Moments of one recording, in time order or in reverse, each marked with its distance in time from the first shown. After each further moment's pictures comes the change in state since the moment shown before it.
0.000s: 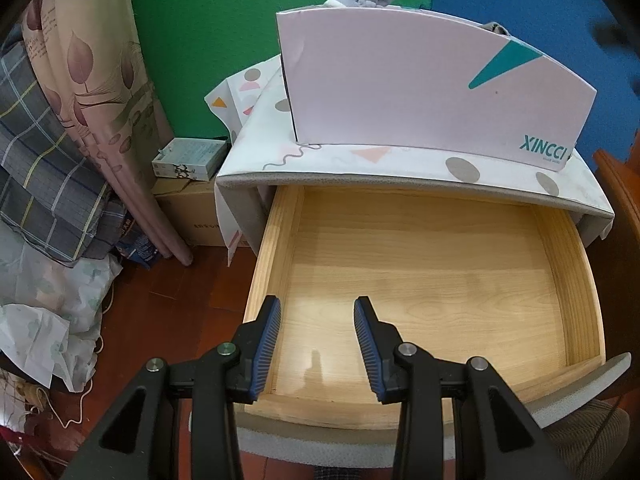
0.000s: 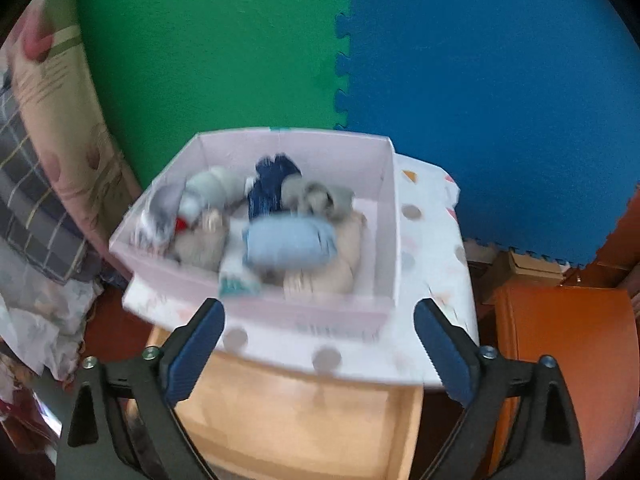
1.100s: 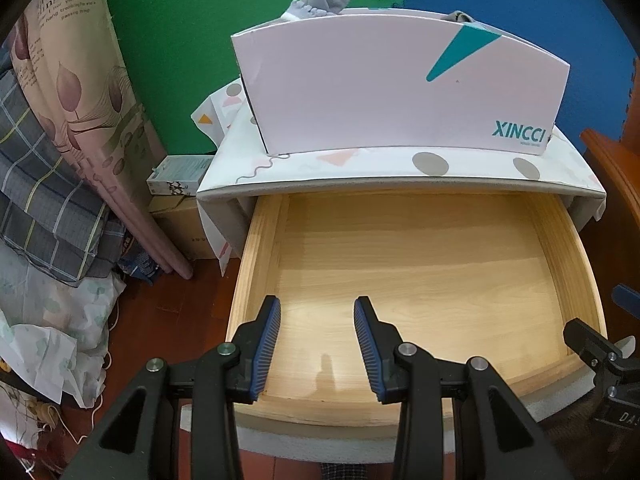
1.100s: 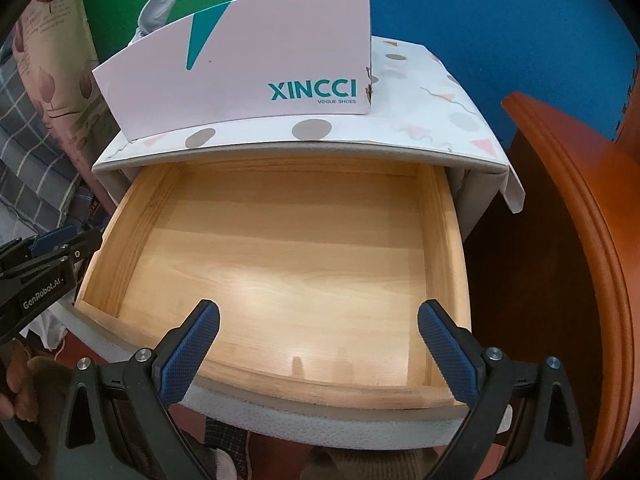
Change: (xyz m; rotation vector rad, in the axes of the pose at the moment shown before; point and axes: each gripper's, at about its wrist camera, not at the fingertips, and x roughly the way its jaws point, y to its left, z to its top) left arm -0.007 -0.024 -0.003 0.070 -0.029 0.014; right arm 0.048 -0.004 -0.173 0.090 0.113 0.029
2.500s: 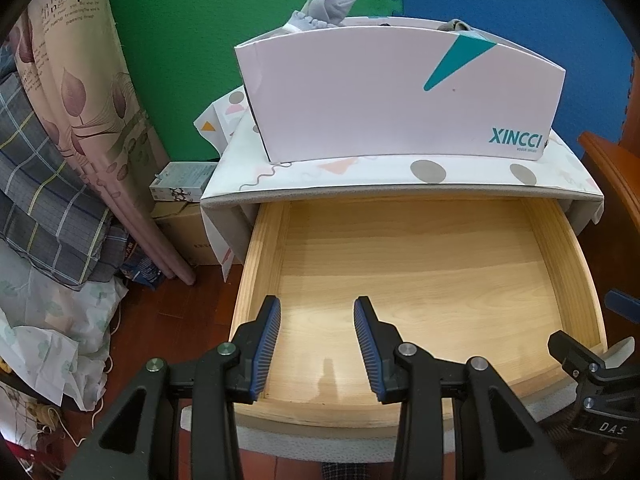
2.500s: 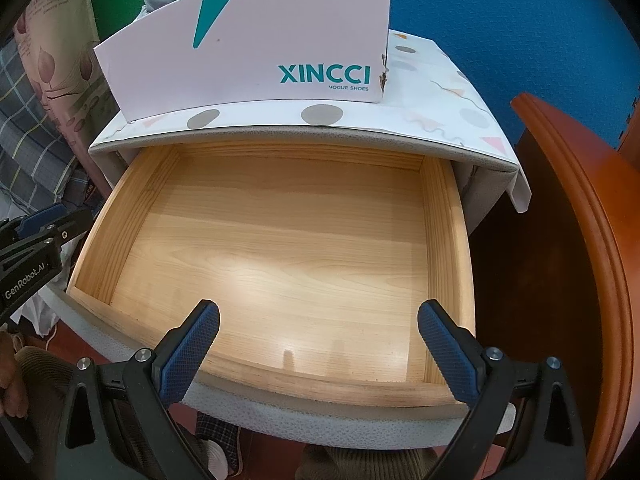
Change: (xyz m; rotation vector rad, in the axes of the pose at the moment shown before) left arm -0.009 -0.002 -0.001 0.003 -0.024 0.005; right arm 0.007 0.010 -0.002 -0.040 0.034 -0.026
